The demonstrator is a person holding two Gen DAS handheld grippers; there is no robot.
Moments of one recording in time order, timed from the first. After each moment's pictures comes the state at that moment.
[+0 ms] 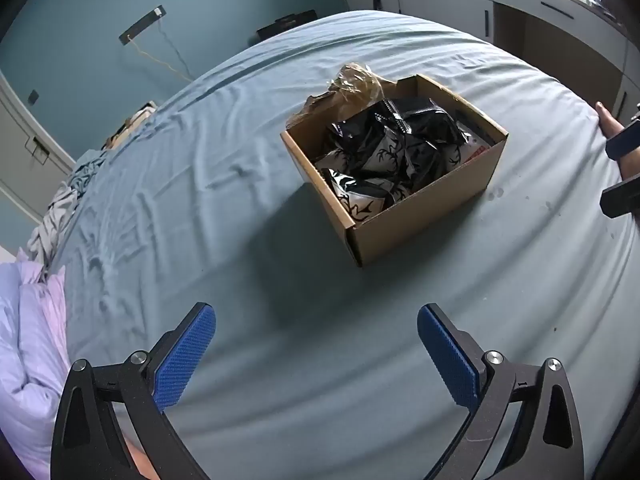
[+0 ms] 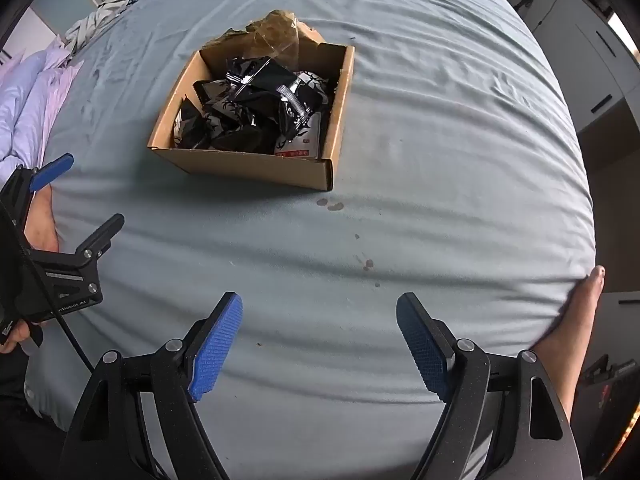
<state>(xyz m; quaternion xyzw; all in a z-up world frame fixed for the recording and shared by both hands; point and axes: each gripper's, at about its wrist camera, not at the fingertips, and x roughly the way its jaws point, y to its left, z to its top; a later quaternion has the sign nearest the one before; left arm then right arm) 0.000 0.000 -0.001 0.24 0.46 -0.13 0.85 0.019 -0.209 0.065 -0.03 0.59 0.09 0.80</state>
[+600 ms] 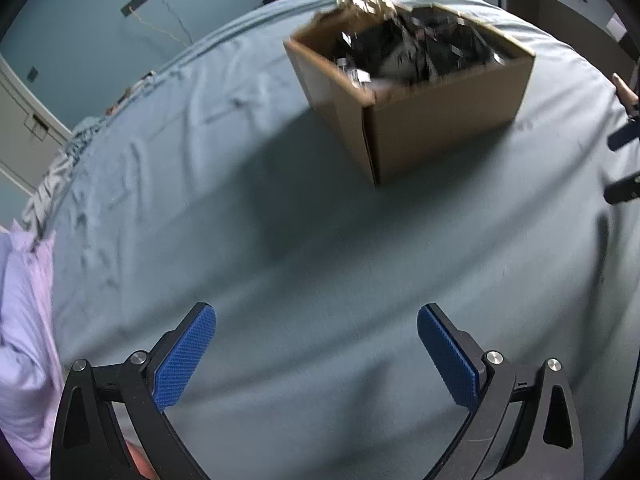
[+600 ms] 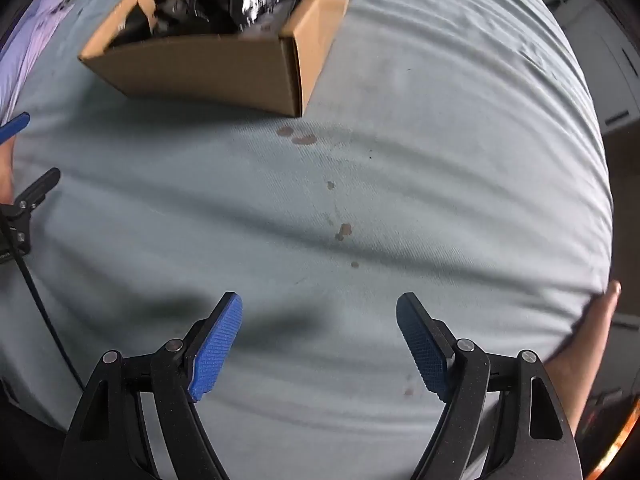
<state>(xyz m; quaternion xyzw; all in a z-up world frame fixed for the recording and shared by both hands) -0.016 0.032 -0.065 0.23 0.50 -0.11 0.83 0.037 -0.211 -0.048 -0.11 0.61 0.11 0.77</state>
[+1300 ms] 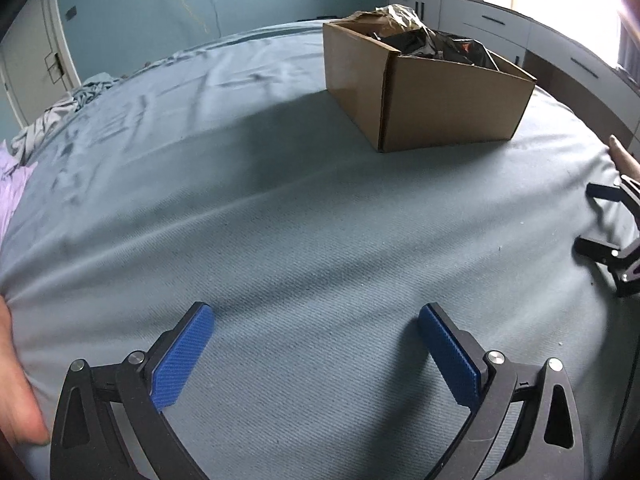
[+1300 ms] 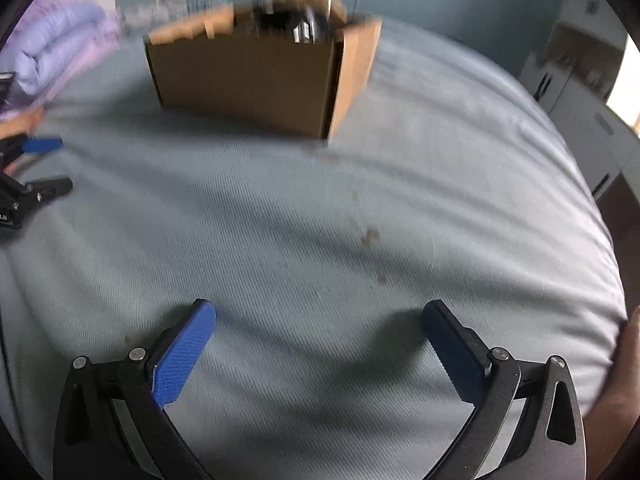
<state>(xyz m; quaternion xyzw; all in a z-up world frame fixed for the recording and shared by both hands) -0.059 0.068 -0.099 0.10 0.45 -0.12 0.88 -0.073 -0.212 -0.103 -0.12 0.36 0.13 0.91</state>
